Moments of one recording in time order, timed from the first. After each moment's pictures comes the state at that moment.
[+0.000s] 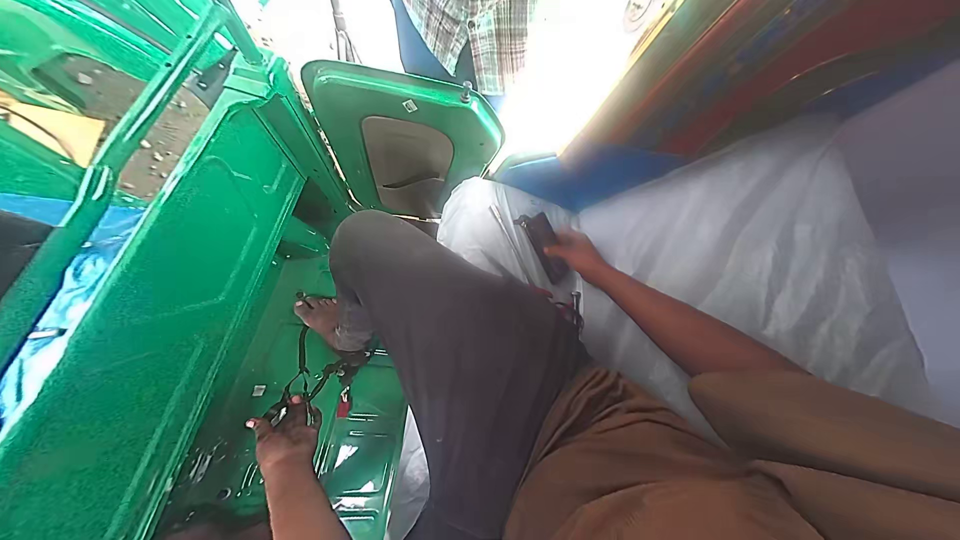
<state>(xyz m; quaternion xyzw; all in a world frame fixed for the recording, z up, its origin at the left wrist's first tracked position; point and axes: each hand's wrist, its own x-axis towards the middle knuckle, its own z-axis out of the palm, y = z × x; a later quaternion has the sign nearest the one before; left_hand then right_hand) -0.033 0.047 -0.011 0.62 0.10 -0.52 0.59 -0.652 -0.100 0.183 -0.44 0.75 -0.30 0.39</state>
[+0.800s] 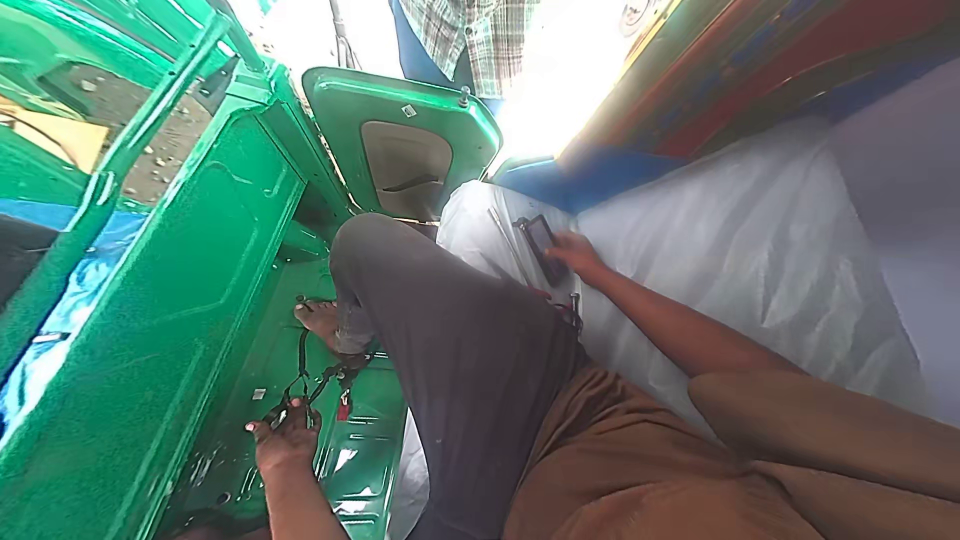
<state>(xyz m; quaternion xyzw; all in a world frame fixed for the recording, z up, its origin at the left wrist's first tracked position) -0.036 0.045 -0.006 0.62 0.10 -0.51 0.59 -0.653 -0.098 0.183 -0.44 0.75 -0.29 0.38</state>
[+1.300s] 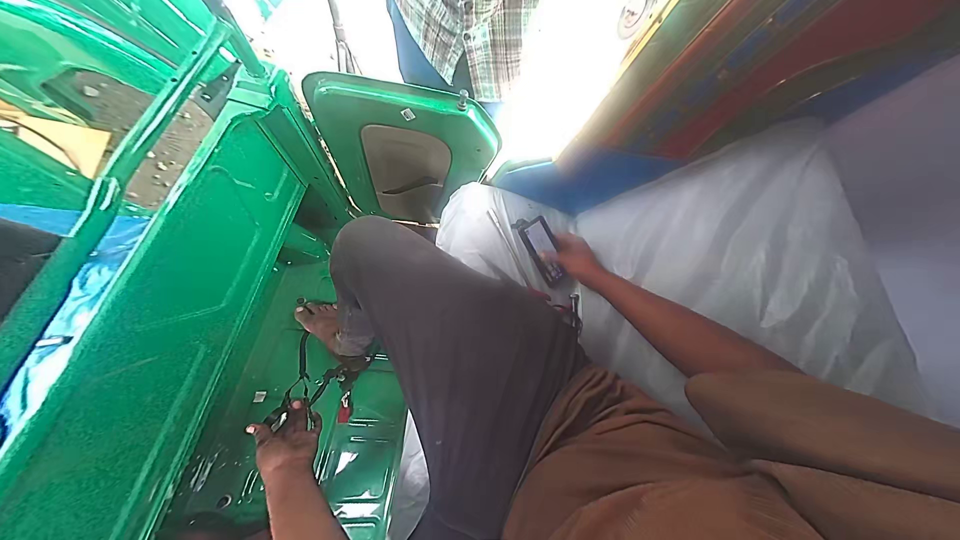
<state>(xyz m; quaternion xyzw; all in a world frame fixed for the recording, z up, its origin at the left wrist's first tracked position) -0.033 0.045 -0.011 0.63 0.10 -0.51 0.58 -0.654 -0.099 0.182 -0.48 0.75 -0.27 0.36</state>
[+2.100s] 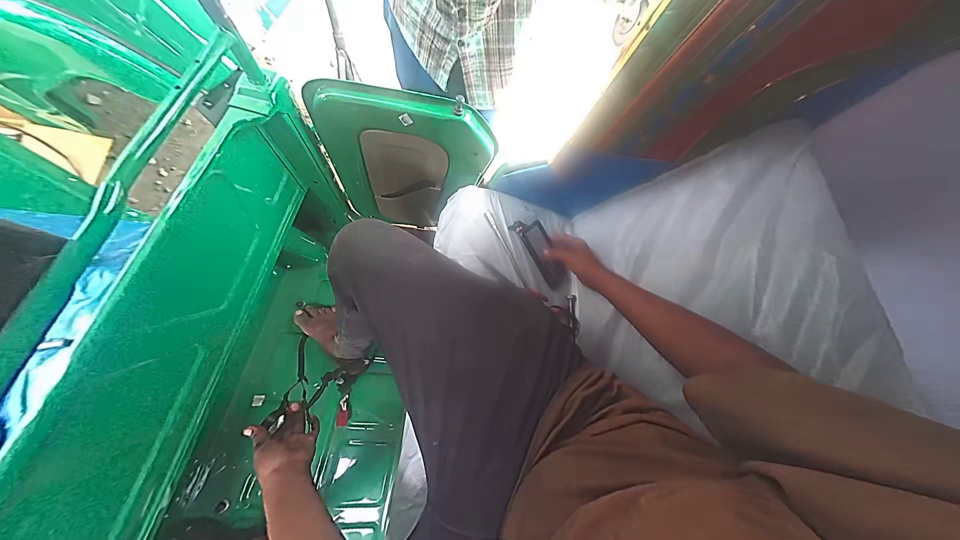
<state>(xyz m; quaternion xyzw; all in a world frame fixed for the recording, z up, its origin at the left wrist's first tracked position) -0.035 0.045 -0.006 0.62 0.10 -0.51 0.59 -0.661 -0.094 0.185 -0.43 0.73 -0.33 0.42</state>
